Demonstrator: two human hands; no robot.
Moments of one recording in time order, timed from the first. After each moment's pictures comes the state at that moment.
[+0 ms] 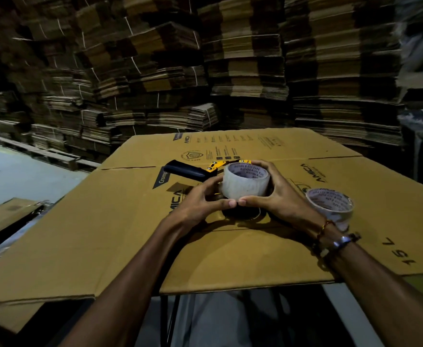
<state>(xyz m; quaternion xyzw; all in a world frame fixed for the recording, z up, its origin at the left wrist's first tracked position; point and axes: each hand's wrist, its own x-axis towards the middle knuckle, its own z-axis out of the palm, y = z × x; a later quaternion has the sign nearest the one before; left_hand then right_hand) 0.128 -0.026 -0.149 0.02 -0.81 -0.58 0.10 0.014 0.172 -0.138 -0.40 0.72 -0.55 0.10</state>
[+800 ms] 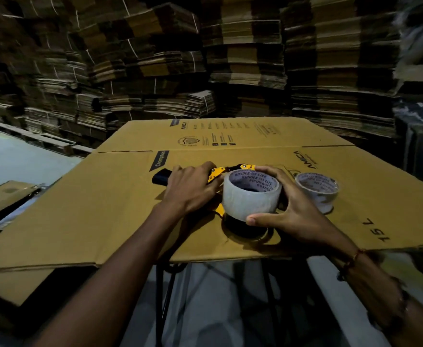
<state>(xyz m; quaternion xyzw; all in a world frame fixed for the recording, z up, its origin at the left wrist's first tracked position) 0.137 -0.007 -0.137 0.10 -0.97 -0.08 0.22 0.088 0.232 -0.140 -0.43 0.70 -0.55 0.10</state>
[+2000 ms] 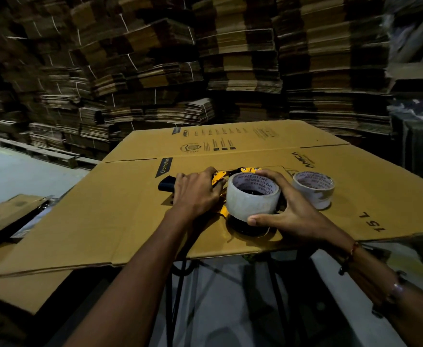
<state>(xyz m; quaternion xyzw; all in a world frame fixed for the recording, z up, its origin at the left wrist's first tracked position) 0.144 0.001 -0.140 0.13 -0.96 -0.10 0.23 0.090 0.233 -0.144 -0.44 0.73 -0.52 0.08</state>
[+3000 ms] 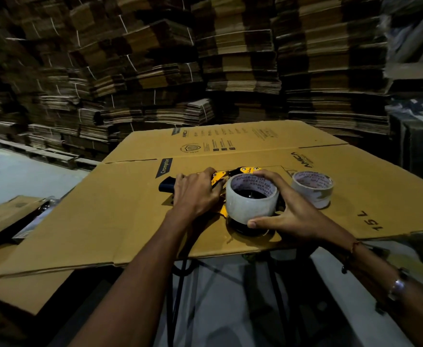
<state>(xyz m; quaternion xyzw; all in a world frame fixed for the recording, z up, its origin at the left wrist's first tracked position) 0.144 0.001 -0.141 0.13 -0.96 -0.09 0.24 0.094 0.236 -0.137 -0.47 0.75 -0.47 0.08</state>
